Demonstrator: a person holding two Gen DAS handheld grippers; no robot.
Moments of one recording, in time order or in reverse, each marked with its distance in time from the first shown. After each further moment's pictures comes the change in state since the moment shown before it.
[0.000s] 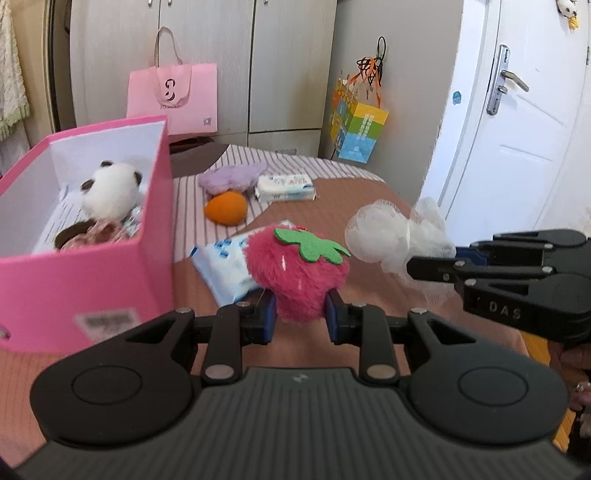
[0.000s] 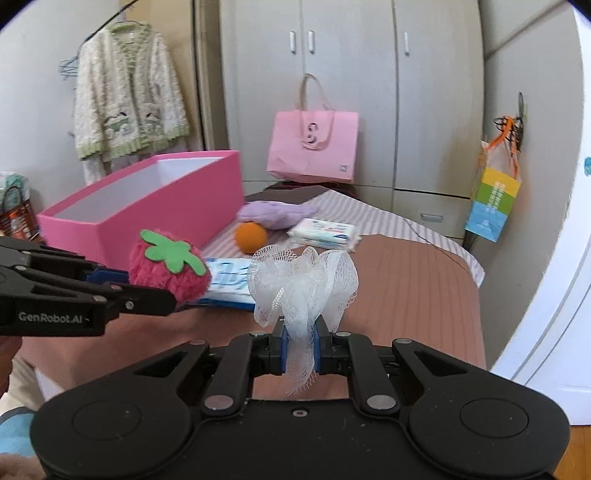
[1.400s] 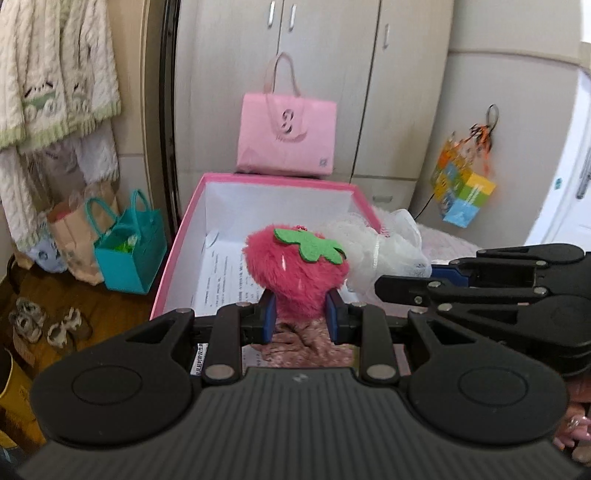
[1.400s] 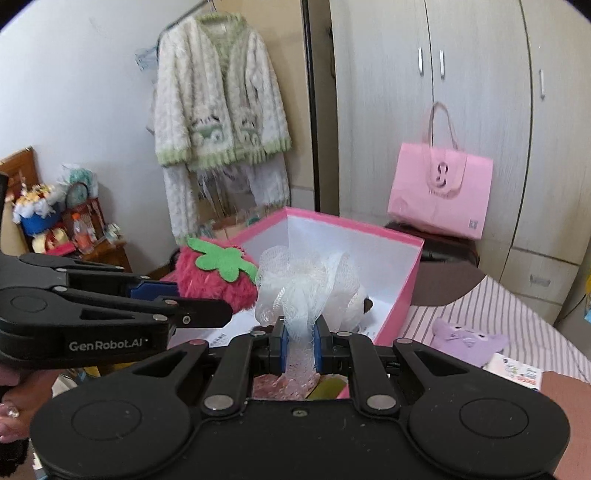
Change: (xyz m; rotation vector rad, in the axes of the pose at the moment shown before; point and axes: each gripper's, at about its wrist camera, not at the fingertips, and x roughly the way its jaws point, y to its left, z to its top) left arm -0.026 0.180 0.069 -0.152 -0.078 0.187; right arm 0.110 0.153 0.138 -0.119 0.003 0.231
